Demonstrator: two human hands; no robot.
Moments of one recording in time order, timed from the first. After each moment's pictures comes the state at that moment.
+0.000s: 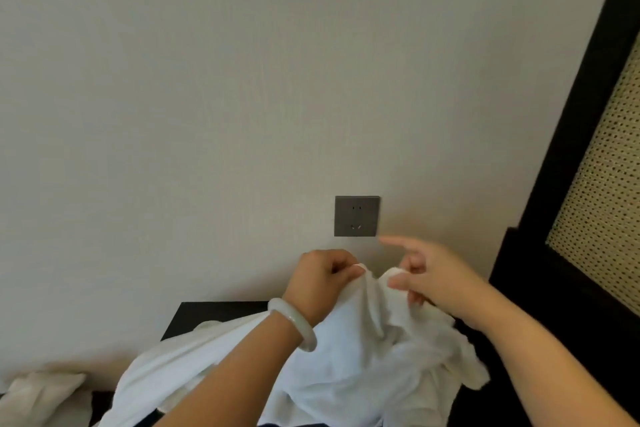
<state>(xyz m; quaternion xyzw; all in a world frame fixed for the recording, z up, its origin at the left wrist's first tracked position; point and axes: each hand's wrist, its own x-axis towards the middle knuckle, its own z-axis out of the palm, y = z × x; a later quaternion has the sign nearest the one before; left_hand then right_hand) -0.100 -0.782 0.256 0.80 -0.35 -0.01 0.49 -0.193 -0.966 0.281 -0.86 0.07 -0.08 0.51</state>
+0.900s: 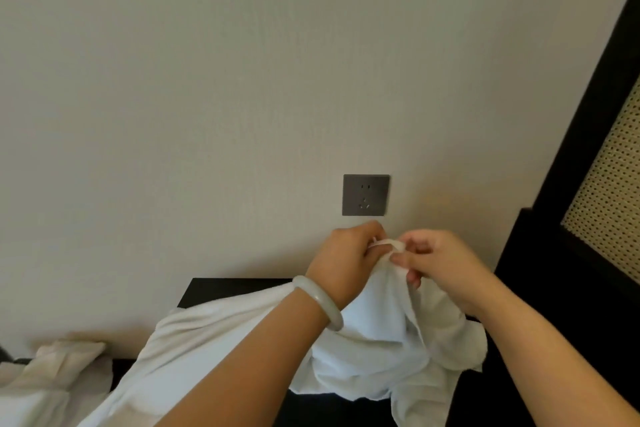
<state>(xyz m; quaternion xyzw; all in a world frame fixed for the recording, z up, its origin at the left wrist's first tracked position) -0.117 -0.794 0.264 0.81 -0.42 0.06 0.40 -0.190 -0.963 0.262 -0.81 0.08 -0.09 0.57</state>
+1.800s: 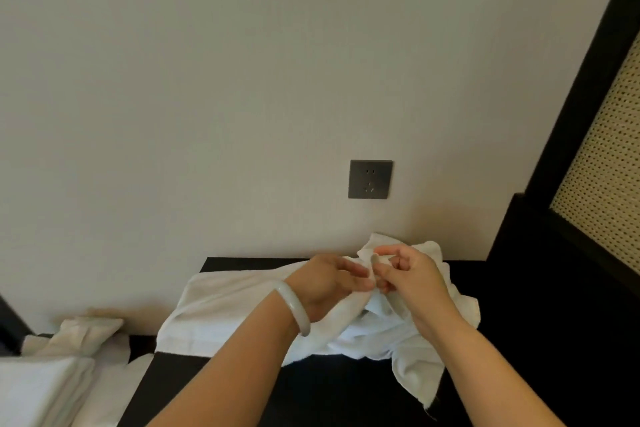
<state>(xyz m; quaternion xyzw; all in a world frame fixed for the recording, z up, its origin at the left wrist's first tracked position) -0.145 -0.739 0.226 0.59 -0.20 -0.40 0.67 -0.221 -0.887 0.217 -0.72 0.16 -0.17 0.66</state>
